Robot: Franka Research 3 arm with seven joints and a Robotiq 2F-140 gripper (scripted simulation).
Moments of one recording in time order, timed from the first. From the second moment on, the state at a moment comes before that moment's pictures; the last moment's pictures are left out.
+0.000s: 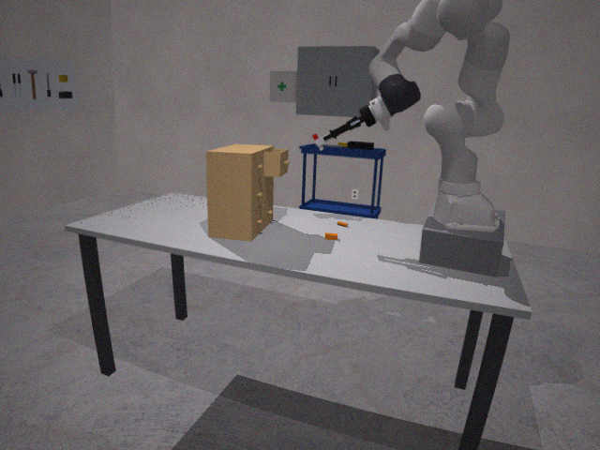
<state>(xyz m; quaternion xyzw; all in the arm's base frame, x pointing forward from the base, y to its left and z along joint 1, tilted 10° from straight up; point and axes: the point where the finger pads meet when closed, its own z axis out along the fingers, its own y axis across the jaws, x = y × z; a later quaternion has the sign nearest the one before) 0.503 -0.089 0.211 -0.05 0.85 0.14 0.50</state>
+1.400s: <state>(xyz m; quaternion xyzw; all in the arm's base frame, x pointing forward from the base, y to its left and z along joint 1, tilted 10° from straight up) 0.502 -0.088 0.210 -0.05 0.84 0.14 0.53</state>
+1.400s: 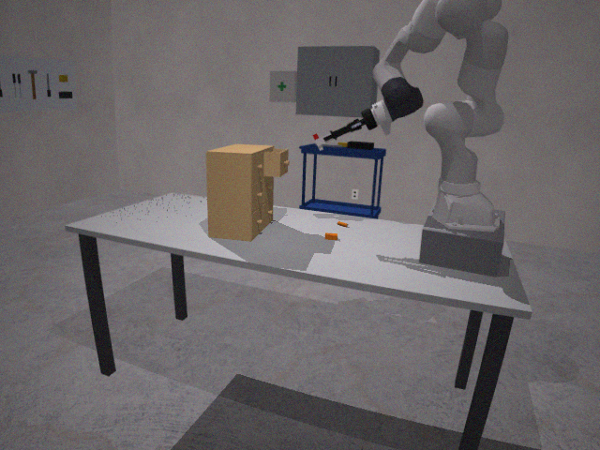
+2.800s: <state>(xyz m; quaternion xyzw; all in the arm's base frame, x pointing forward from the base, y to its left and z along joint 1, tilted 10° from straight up) 0.500 -0.089 0.209 -0.05 0.82 0.14 0.55</state>
